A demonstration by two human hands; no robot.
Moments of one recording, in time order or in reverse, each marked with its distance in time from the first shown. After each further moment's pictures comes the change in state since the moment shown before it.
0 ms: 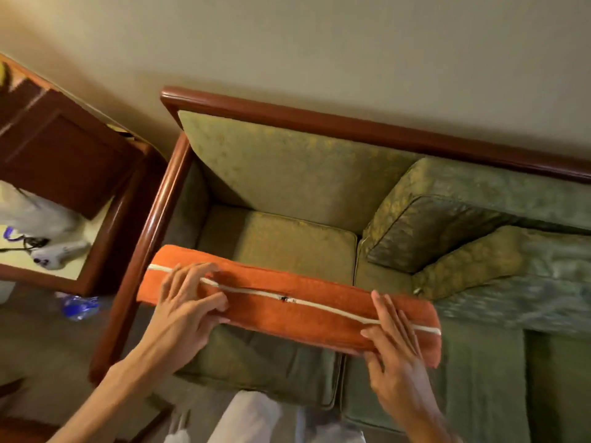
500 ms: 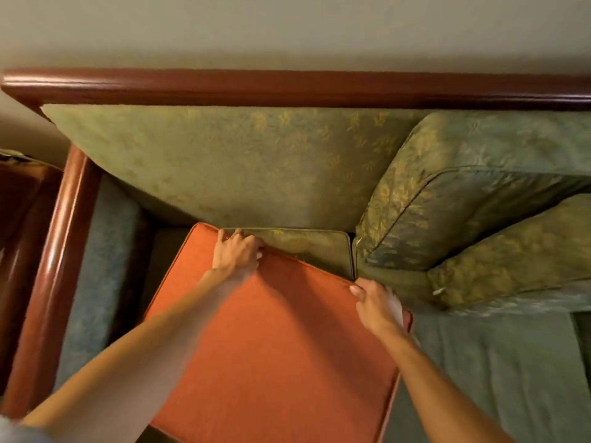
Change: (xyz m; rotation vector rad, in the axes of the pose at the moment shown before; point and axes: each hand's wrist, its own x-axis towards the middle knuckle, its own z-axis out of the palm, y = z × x) left_hand 0.247 -0.053 0.240 0.382 -0.436 -0.089; right_hand 0.132 0.160 0.167 -0.103 -0.276 0.737
